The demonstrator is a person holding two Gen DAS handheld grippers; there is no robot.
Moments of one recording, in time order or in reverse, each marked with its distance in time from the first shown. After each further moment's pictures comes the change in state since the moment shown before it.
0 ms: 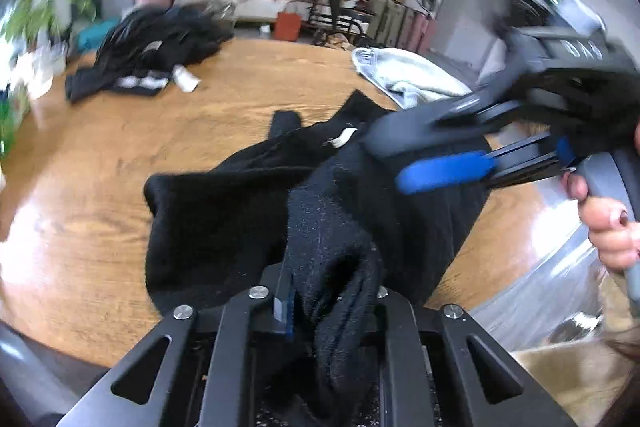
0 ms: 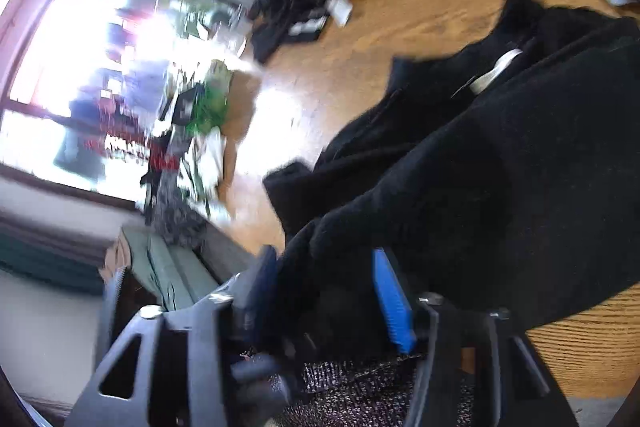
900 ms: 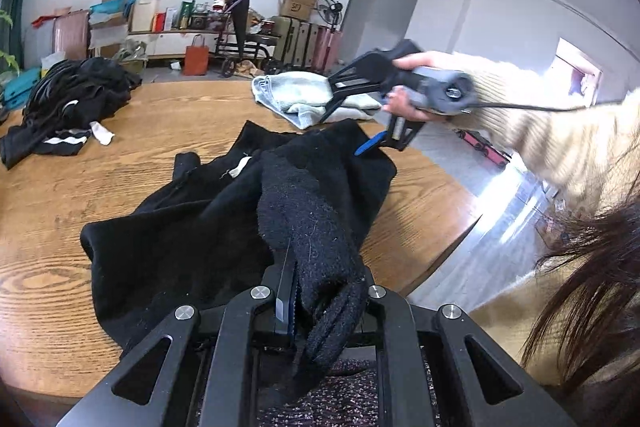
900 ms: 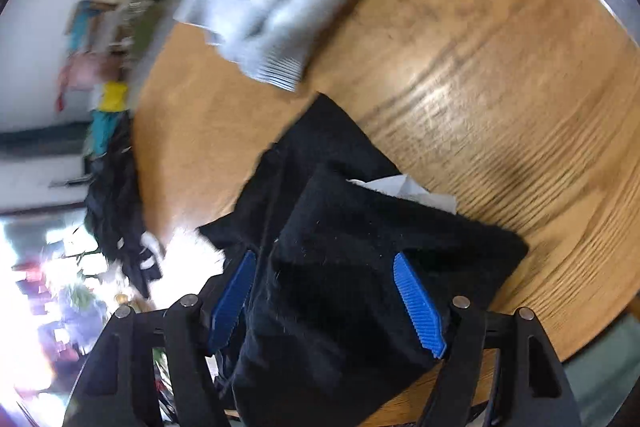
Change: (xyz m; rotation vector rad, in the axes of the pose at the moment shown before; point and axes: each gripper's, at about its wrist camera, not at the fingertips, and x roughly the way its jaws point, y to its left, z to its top) left arm -0.034 -0.047 -0.008 0.233 -0.069 -0.265; right arm -0.087 -0.171 0.078 0.791 -0.159 -0.346
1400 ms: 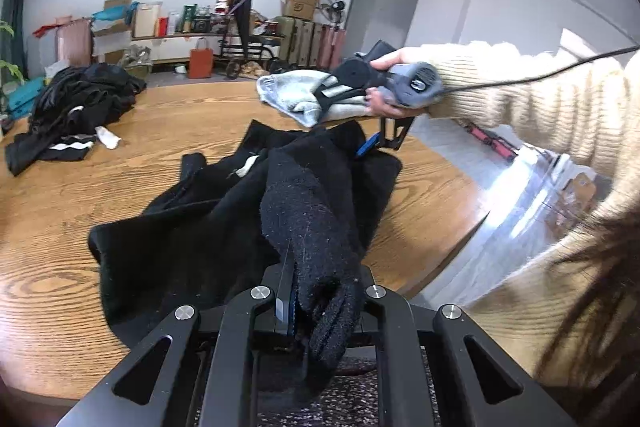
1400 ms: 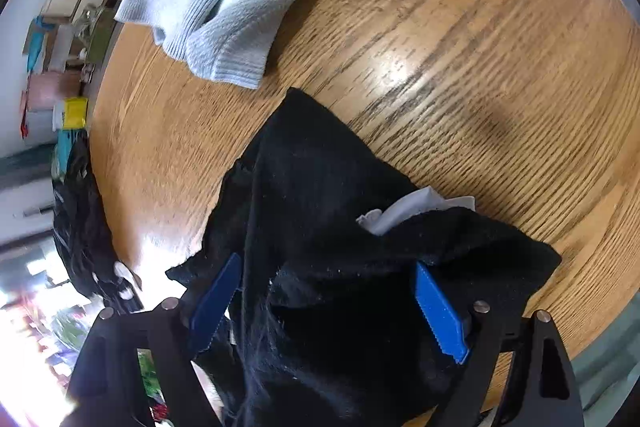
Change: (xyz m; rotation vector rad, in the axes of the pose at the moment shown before) left arm 0.000 -0.006 -0.002 0.026 0.009 0.077; right arm 0.028 0.009 0.007 0.044 0.014 -0.111
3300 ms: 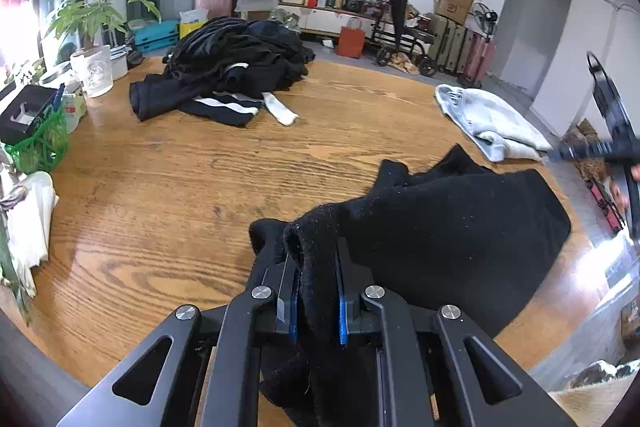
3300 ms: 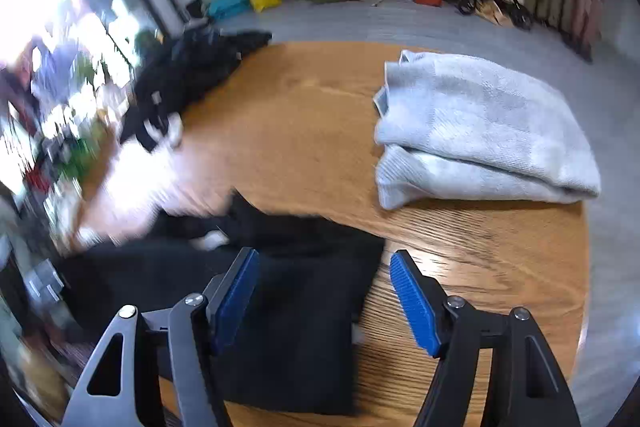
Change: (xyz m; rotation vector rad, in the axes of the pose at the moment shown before) left arm 0.023 0.133 0.027 -0.295 0.055 0.448; right arm -0.086 0.034 -0.034 -1.077 -0.275 0.037
